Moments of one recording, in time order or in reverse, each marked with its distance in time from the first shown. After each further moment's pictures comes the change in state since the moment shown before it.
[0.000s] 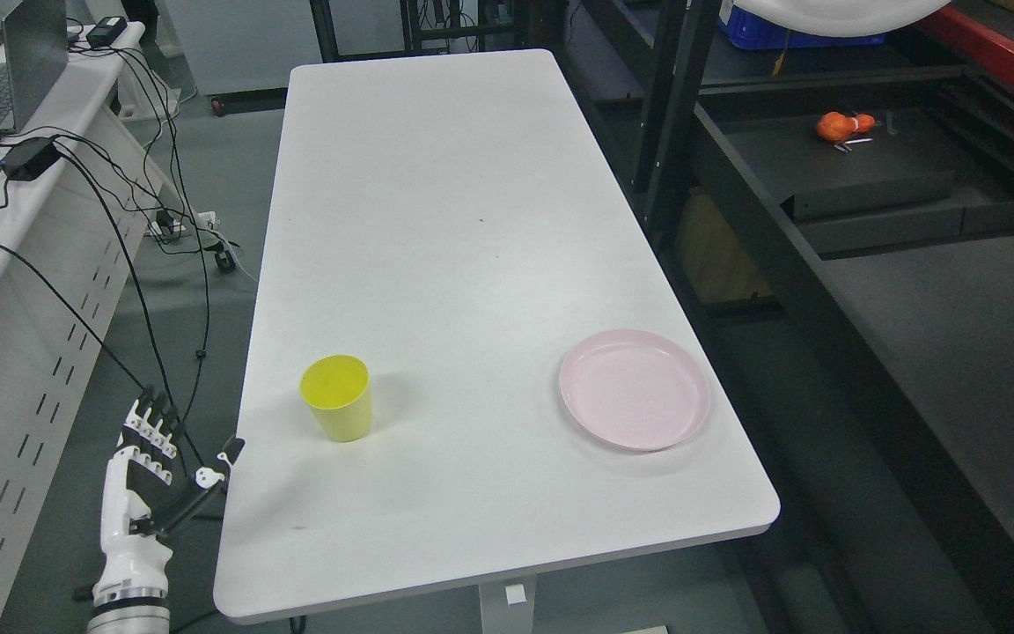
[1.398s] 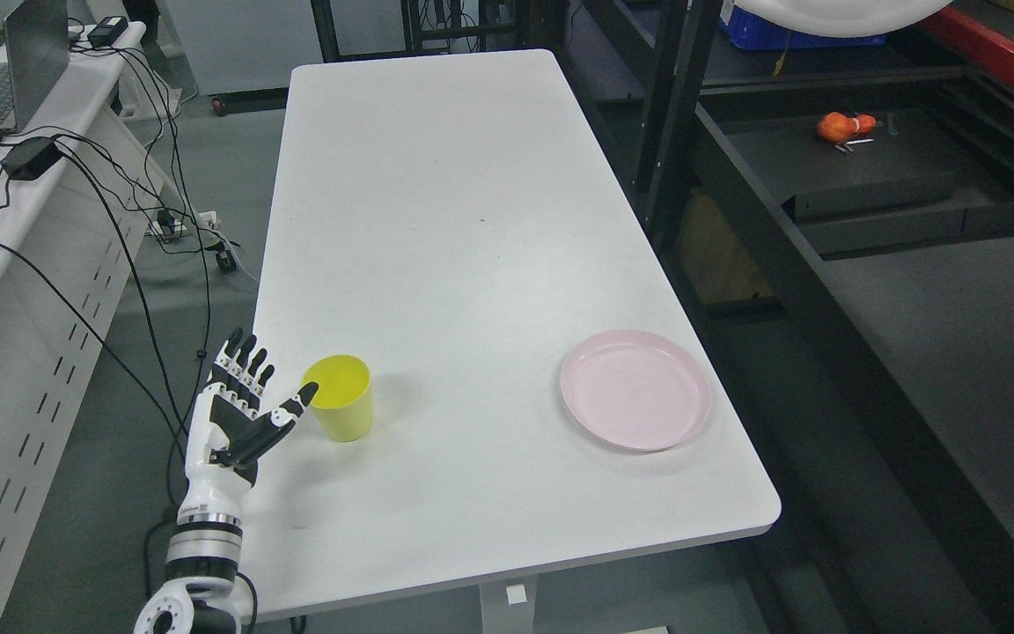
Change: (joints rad) left arm -0.201 0.000 -0.130 0.155 0.102 0.005 -0.055; right arm 0.000 0.000 0.000 0.000 0.000 0.000 0.001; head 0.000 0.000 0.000
